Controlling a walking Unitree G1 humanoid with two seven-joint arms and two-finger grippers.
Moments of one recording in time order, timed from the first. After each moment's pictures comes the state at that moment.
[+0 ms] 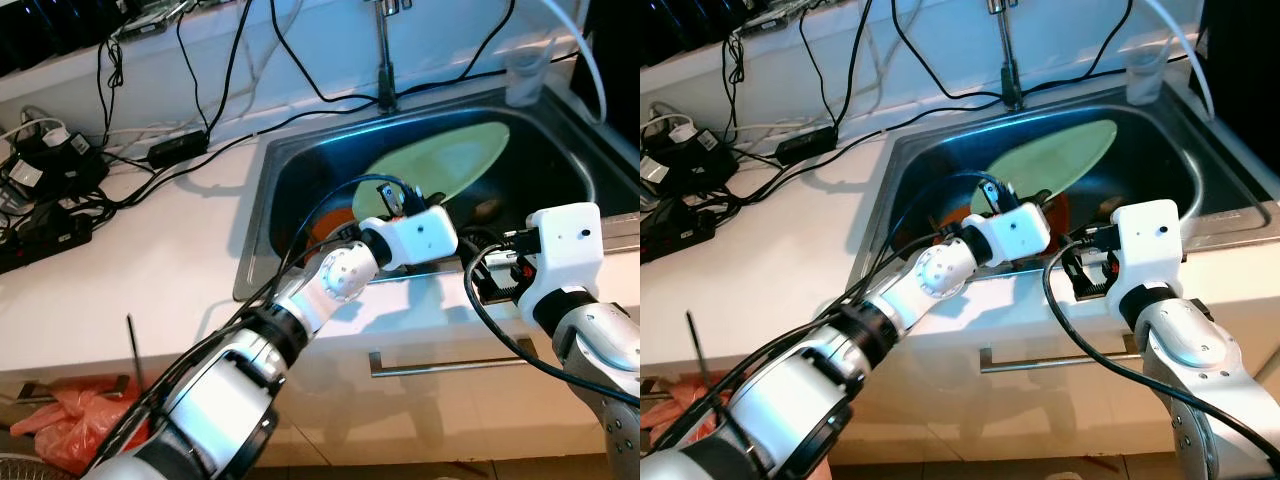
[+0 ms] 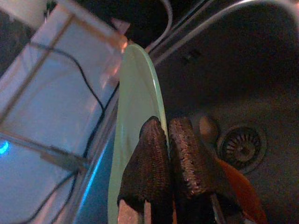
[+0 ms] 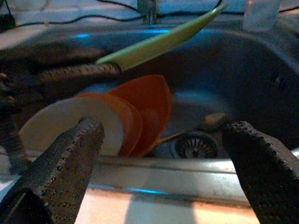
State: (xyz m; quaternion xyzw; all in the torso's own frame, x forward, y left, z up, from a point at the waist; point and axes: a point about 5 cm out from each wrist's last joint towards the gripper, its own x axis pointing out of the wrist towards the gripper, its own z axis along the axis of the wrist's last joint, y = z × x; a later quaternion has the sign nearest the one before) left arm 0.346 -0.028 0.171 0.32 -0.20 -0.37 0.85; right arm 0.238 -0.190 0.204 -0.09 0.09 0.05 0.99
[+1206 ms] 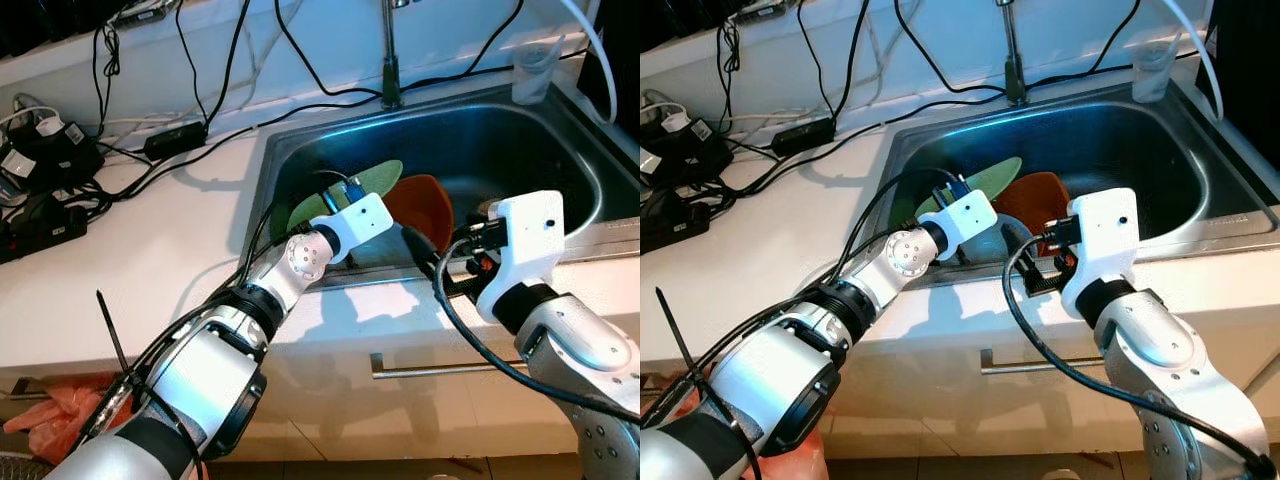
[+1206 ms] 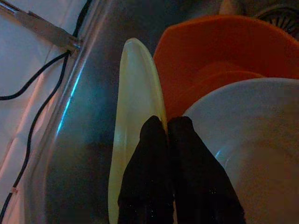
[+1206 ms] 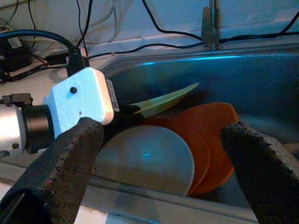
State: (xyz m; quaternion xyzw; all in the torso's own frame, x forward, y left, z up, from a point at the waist) left arm 0.378 0.027 0.146 0.36 -0.01 -0.31 0.88; right arm 0.233 -0.146 0.216 -0.03 0.05 0.16 0.99
